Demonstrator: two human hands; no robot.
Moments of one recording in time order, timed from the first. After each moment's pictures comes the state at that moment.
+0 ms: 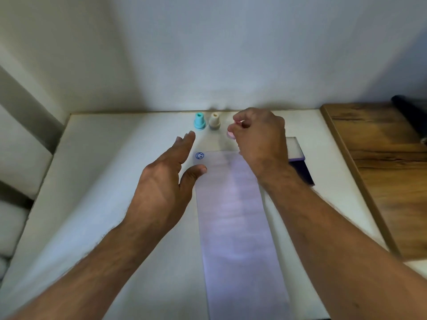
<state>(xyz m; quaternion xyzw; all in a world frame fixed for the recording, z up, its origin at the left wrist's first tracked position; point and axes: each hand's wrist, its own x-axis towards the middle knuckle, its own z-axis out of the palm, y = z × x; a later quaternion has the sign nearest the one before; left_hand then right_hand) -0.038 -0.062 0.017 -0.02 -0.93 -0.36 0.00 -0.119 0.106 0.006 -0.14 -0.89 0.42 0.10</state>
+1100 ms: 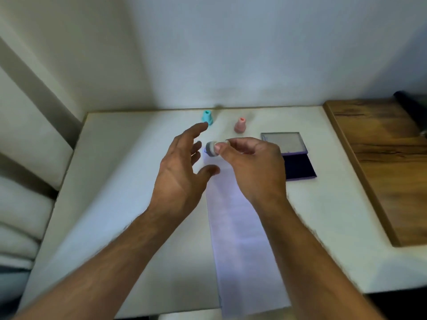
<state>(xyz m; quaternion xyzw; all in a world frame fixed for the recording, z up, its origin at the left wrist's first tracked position) -0.039 -0.056 0.012 -0.01 -0.85 -0.52 0.01 -0.039 0.069 0.037 -0.20 -0.82 0.54 0.01</state>
